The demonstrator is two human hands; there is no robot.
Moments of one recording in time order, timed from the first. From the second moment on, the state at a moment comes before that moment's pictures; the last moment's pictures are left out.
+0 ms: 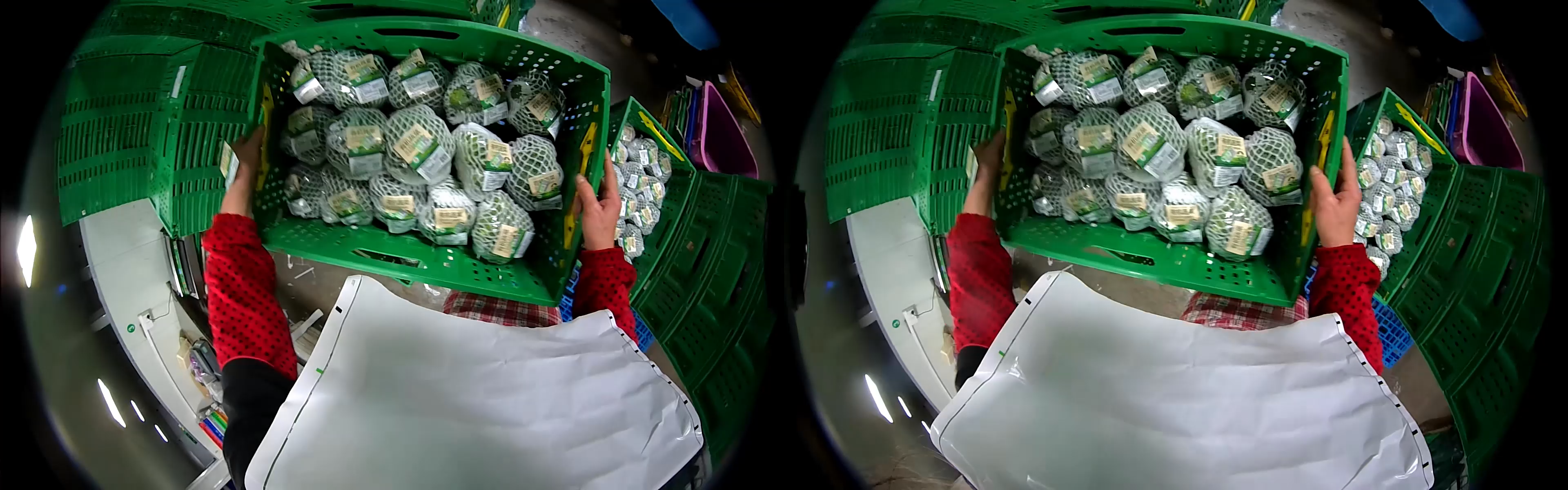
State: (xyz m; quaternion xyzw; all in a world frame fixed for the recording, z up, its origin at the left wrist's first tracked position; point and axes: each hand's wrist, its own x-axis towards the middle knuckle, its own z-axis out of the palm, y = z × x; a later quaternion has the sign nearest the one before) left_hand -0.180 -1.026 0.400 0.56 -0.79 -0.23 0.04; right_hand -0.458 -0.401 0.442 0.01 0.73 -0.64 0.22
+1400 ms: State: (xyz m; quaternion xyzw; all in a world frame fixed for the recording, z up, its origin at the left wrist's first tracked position) left_hand -0.233 -0.955 0.524 0.57 -0.65 -0.50 -0.04; right_hand -0.470 -0.400 0.426 0.13 0.82 -0.51 0.21
